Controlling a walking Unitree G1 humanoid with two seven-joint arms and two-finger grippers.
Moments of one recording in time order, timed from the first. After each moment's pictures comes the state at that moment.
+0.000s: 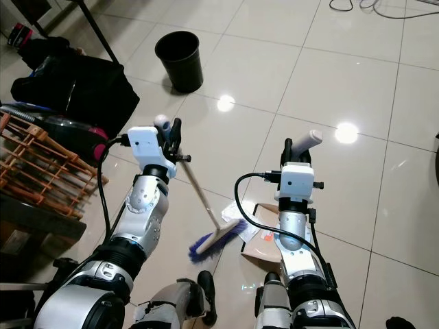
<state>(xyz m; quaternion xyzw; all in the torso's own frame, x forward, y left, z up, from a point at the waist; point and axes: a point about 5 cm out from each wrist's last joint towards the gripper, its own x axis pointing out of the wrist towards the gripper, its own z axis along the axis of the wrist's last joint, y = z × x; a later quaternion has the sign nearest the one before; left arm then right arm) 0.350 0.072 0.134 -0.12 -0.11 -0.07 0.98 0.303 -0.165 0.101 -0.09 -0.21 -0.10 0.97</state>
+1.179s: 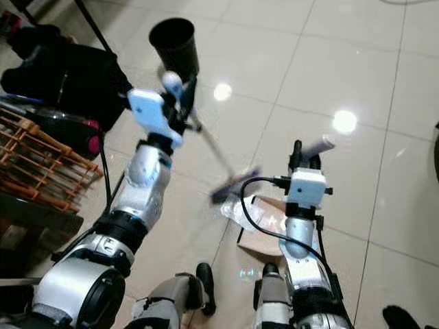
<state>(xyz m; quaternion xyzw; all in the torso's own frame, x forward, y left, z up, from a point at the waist) 0.363 0.058 0.182 -0.05 -0.22 -0.17 0.96 0.285 -0.174 0.105 -0.08 -0.23 -0.12 0.96</state>
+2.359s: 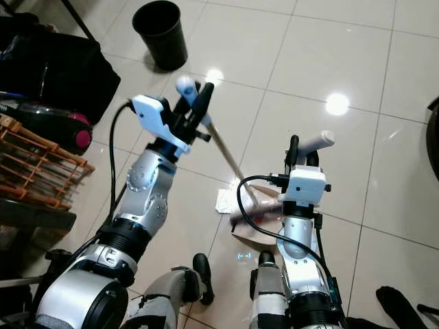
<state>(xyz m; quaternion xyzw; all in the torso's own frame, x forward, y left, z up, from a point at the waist) 0.350 0.047 0.199 -0.14 -0.26 -0.27 0.92 0.284 -0.163 0.118 -0.08 -0.24 -0.10 0.96</state>
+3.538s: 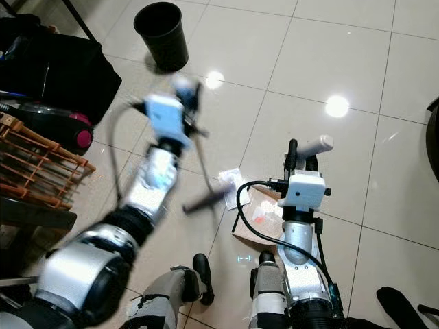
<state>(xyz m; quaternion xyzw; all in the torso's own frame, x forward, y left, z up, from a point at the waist) 0.363 0.039 0.178 -0.01 -0.23 -0.13 0.96 0.276 -0.165 0.114 -0.08 -0.23 -0.09 0.96</state>
